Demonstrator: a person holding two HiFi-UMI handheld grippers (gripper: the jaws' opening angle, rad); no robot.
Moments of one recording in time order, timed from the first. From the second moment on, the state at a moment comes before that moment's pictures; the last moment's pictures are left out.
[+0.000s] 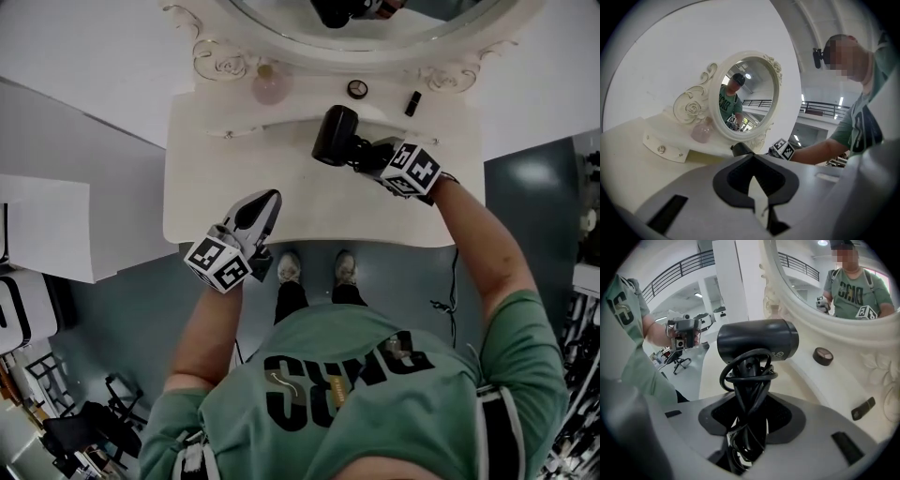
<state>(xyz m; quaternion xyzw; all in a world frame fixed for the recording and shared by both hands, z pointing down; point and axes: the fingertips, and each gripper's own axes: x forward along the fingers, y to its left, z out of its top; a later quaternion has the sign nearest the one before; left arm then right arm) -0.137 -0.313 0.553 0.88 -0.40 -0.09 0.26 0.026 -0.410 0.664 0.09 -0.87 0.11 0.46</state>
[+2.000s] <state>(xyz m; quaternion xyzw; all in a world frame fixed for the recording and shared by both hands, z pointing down) -0.137 -0.314 0.588 0.88 -0.38 -0.08 0.28 0.003 -0.419 0.744 0.05 -0.80 0.08 0.59</state>
